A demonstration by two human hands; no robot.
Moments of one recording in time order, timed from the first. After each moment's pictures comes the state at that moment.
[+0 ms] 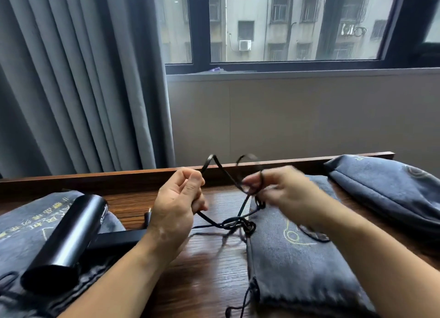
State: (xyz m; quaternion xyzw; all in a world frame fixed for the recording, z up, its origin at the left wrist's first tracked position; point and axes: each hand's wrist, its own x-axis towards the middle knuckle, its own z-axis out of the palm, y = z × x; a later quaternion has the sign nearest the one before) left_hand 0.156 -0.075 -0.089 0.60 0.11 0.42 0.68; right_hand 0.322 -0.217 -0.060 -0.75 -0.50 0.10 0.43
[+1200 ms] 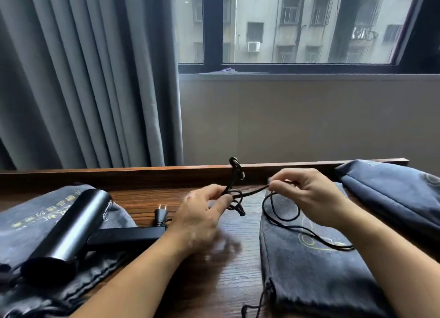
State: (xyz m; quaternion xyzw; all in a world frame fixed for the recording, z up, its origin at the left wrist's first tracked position) left_hand 0.152 -0.062 -0.099 0.86 0.21 0.28 0.36; right_hand 0.339 -0.227 -0.061 -0.74 -0.53 0.05 0.42
